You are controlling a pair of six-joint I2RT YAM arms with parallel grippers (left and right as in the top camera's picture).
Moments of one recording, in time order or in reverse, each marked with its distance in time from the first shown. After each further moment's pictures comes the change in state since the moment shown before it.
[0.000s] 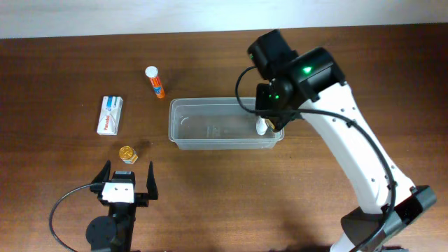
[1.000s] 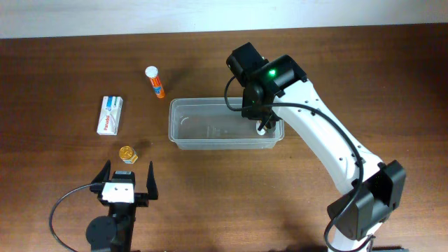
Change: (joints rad) left arm 0.000 0.000 0.000 0.000 0.000 0.000; right arm 0.022 0.104 -0.114 0.137 0.069 0.018
